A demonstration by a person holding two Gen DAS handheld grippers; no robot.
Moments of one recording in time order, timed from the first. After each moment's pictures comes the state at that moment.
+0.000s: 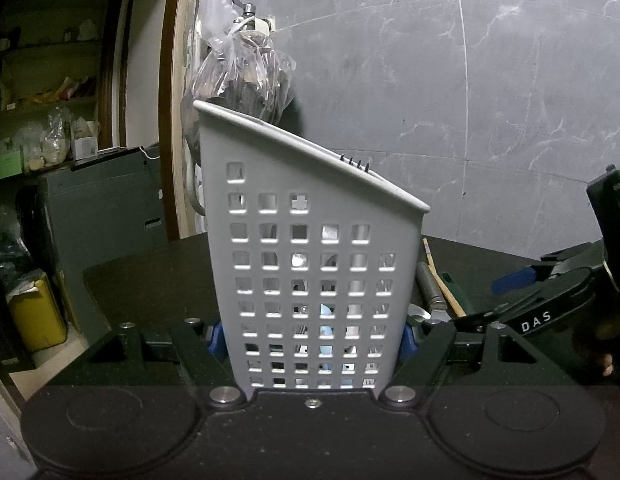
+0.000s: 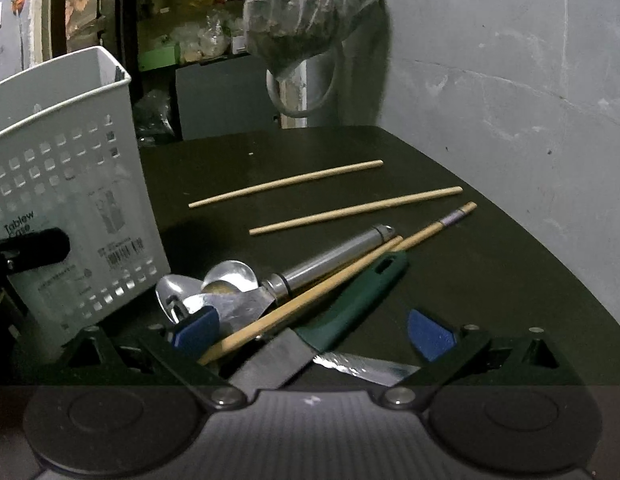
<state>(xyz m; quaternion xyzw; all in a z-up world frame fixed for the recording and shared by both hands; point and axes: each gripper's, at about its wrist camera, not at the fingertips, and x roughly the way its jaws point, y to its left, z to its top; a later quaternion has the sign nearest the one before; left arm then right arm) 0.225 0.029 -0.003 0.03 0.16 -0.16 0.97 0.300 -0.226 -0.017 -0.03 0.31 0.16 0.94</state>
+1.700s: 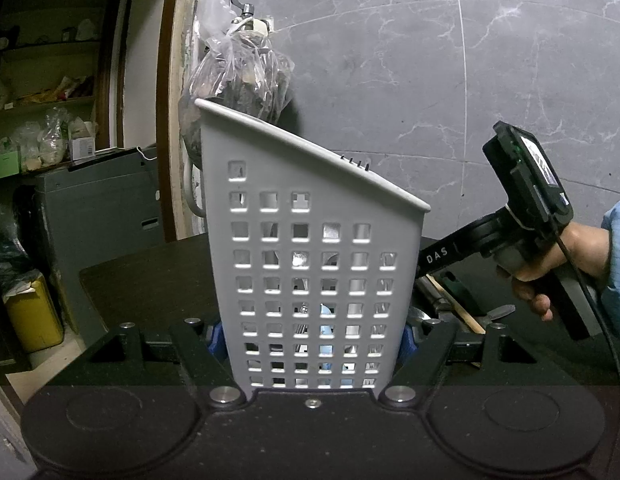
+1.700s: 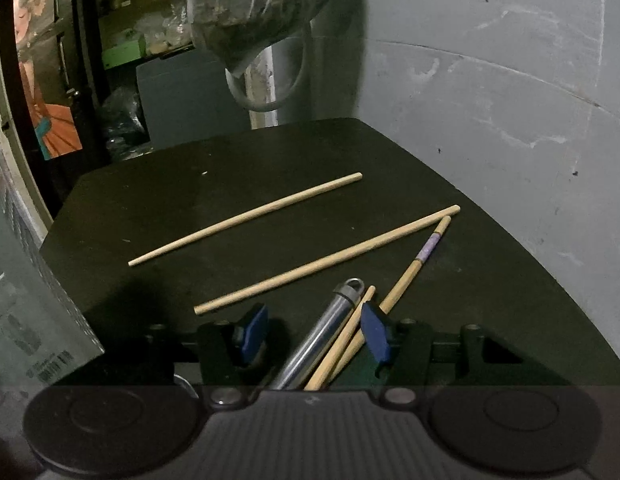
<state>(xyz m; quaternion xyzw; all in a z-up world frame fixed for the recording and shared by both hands) 0.229 0.028 -0.003 0.03 0.16 -0.16 0.97 0.392 -0.216 -0.004 -0.01 0.35 0.13 0.93</state>
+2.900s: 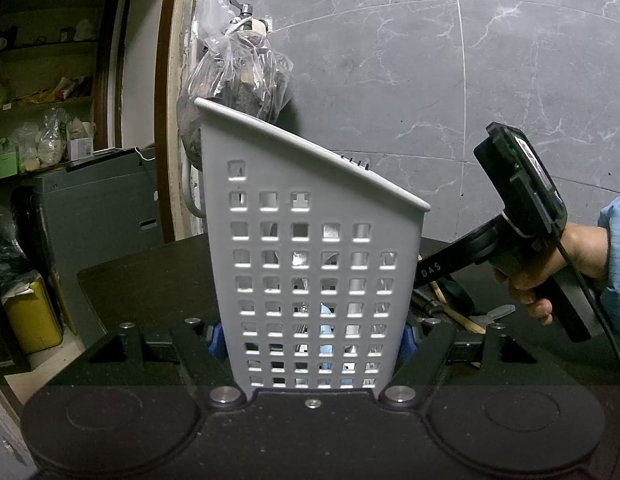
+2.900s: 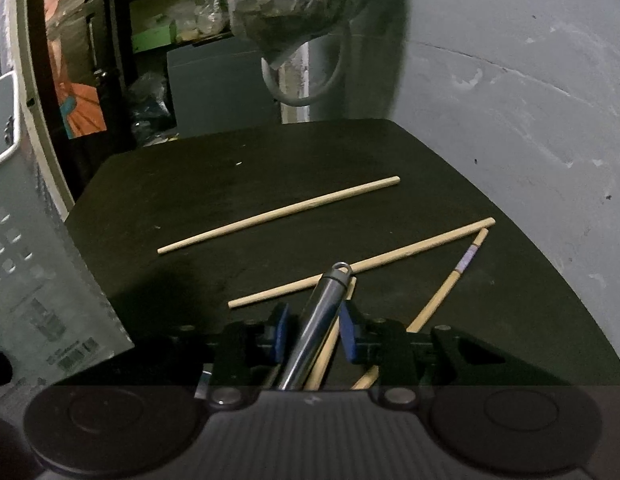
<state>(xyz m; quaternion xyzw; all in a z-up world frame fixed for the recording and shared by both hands) 0.230 0.027 -0.003 0.03 0.16 -0.16 0.97 0.390 -0.200 0.000 -0.04 0.35 0.17 0.92</state>
